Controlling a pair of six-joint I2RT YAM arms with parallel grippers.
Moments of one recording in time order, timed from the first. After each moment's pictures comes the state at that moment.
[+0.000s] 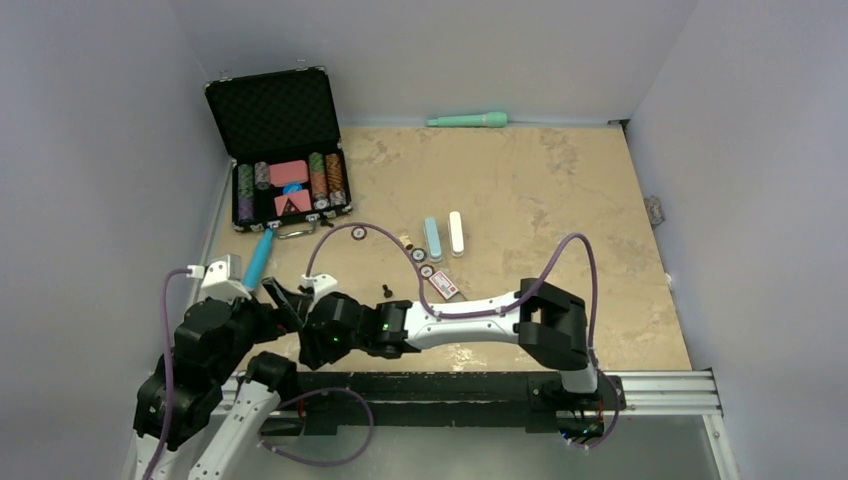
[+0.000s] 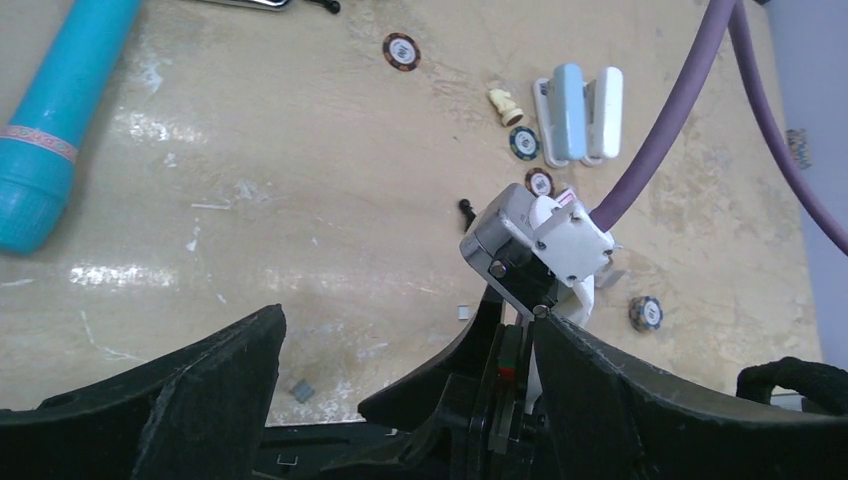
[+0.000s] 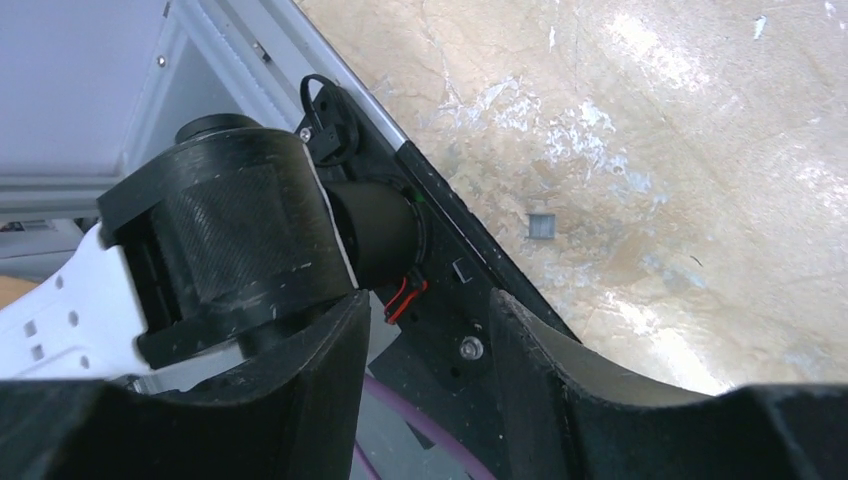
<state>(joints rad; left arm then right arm) -0.33 0.22 0.88 -1.14 -0.15 -0.58 1.43 1.97 1.46 -0.15 0.09 0.82</state>
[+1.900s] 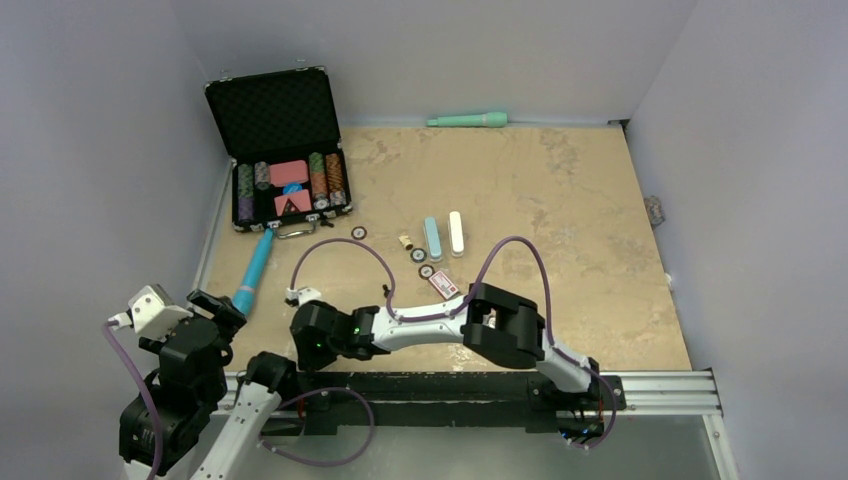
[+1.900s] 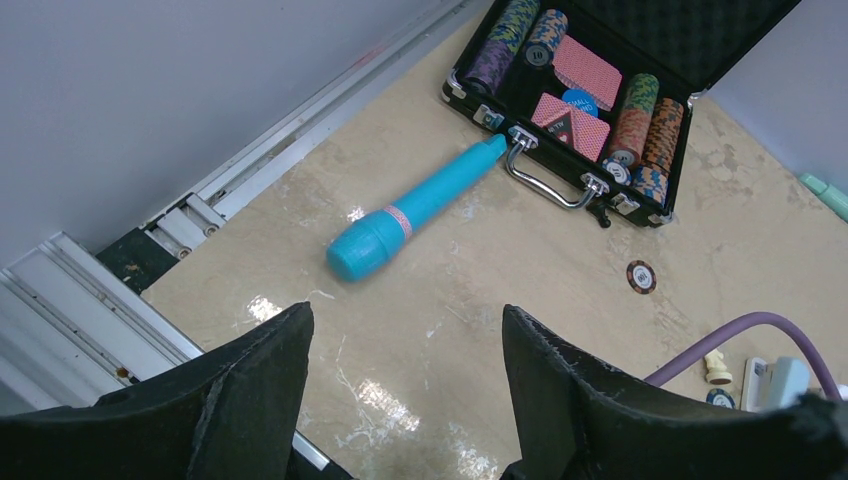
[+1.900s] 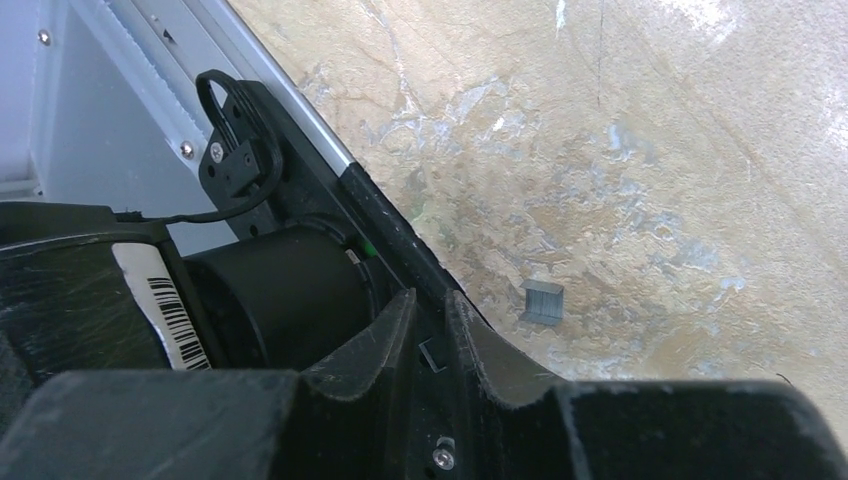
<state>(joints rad) -0.31 0.17 0.95 -1.30 -0.79 -0.74 1.42 2.22 1.63 -0.16 0.01 0.84</state>
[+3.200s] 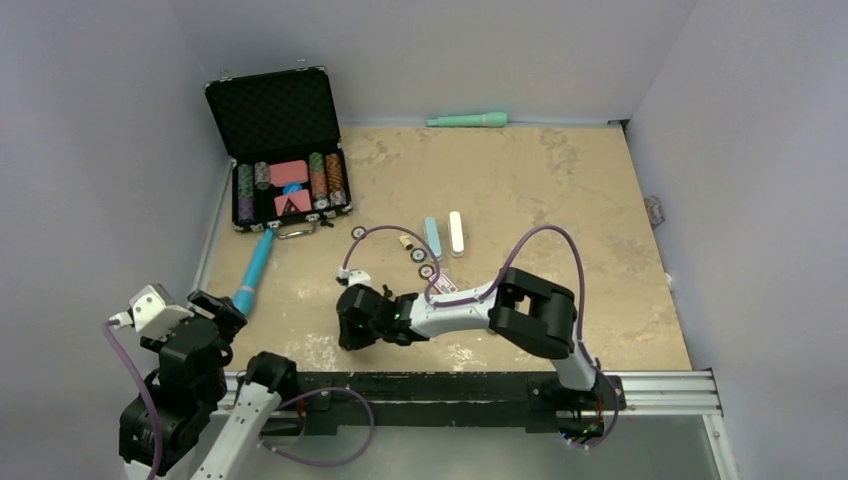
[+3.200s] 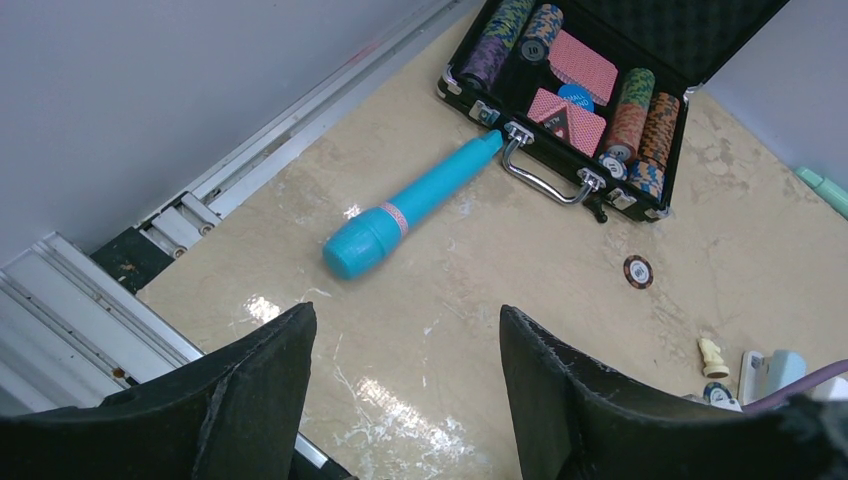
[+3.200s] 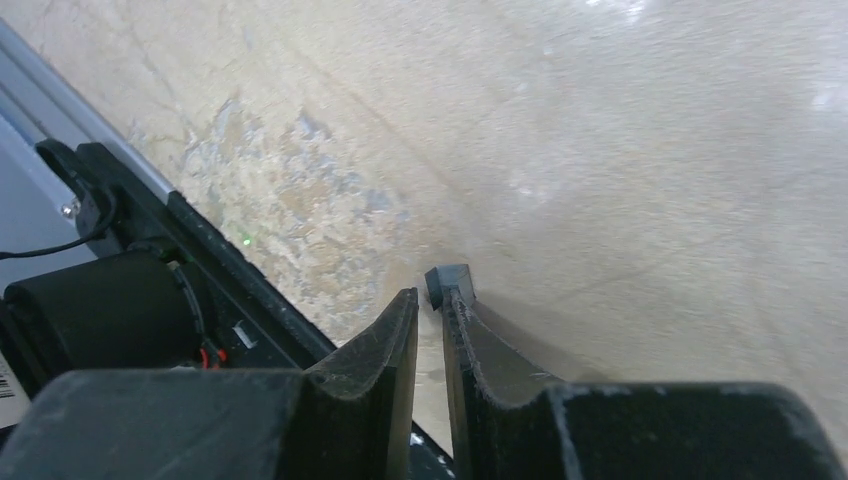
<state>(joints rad) -0.31 0.17 0.95 -1.30 -0.78 -0.73 1.31 2.05 1.27 -0.02 0.07 0.90</state>
